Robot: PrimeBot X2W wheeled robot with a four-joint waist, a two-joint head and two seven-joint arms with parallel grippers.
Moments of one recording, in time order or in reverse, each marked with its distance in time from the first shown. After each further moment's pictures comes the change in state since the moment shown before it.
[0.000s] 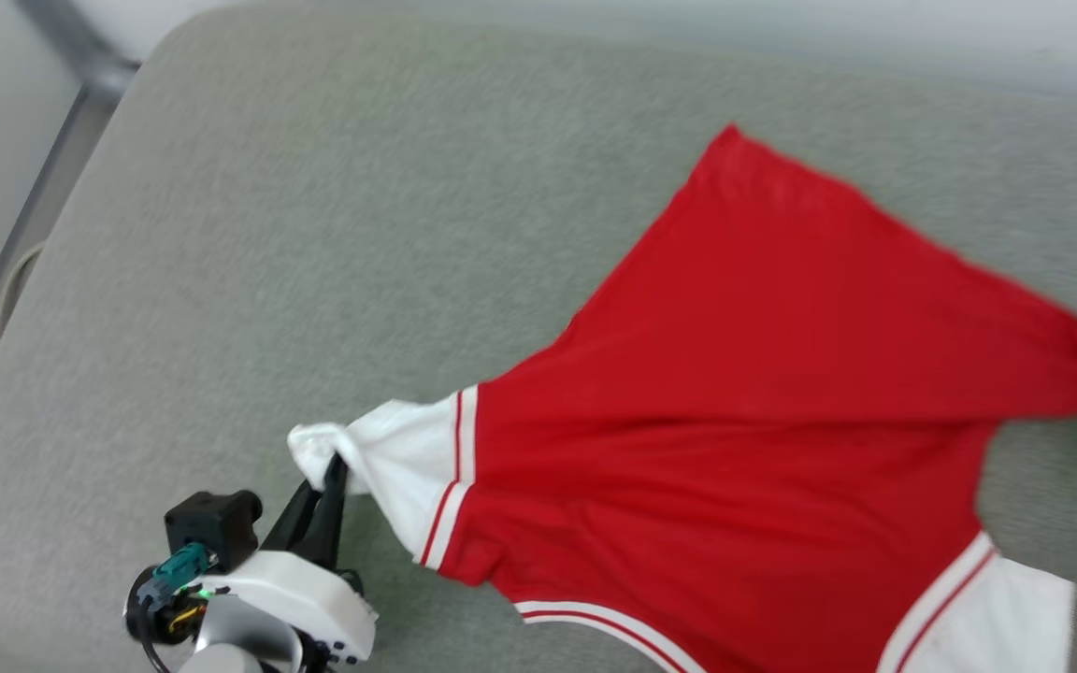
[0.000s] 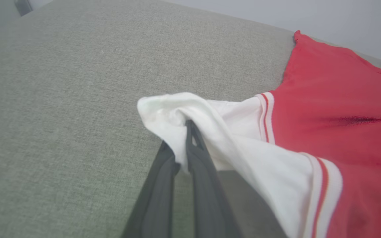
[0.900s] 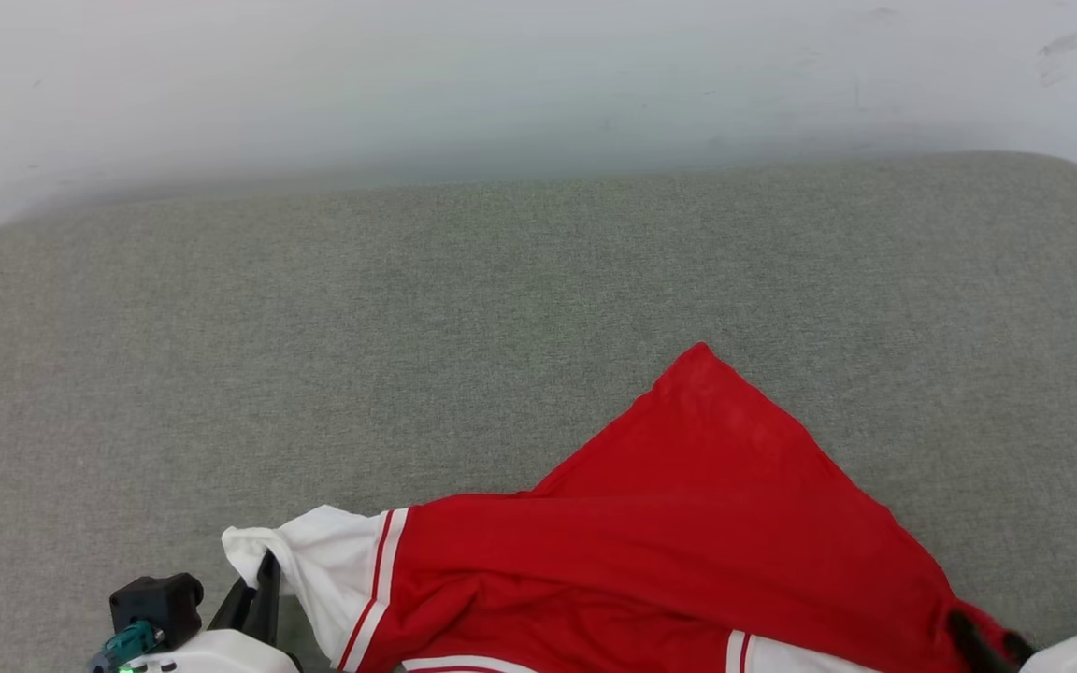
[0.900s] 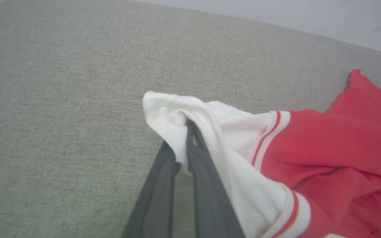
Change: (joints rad) left arm 0.178 0.082 0.052 -0.033 -0.056 0.077 0.061; right arm 0.632 0.333 -0.092 -0.223 0.102 0.000 -0.346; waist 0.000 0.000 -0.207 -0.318
